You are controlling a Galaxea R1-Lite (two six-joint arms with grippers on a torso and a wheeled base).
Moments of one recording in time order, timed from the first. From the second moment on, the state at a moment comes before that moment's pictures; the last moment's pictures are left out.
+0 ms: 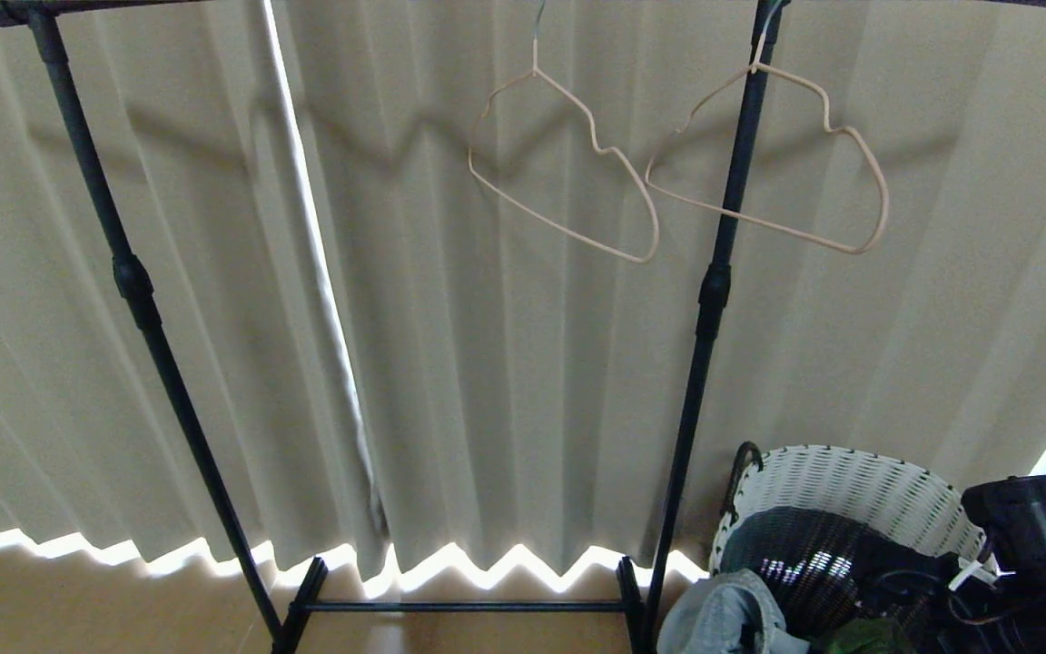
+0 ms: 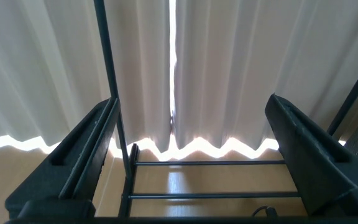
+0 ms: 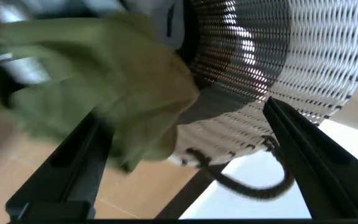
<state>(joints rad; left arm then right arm) 0.00 0.00 -0.02 0.04 0.00 0.00 -0.02 1.74 -0.29 -0.35 -0.05 -0.88</state>
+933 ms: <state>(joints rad) 0.00 0.00 -0.02 0.04 -0.01 0.00 -0.09 1.58 -0.26 -0.47 0.02 -0.81</state>
